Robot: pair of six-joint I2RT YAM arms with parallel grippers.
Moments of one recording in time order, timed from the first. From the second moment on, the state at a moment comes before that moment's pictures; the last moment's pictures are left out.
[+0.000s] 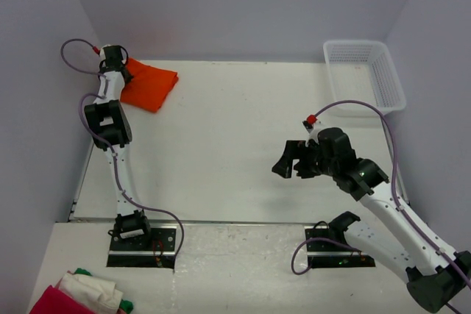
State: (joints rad) left arm 0.24 2.62 2.32 -0.46 -0.23 -0.35; right arm 0.54 0.80 0.79 -0.69 -0.22 0.54
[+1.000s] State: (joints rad) left arm 0.24 2.58 2.21 -0.36 -0.28 -0.59; right arm 0.58 0.81 0.79 -0.69 -0.19 0.56
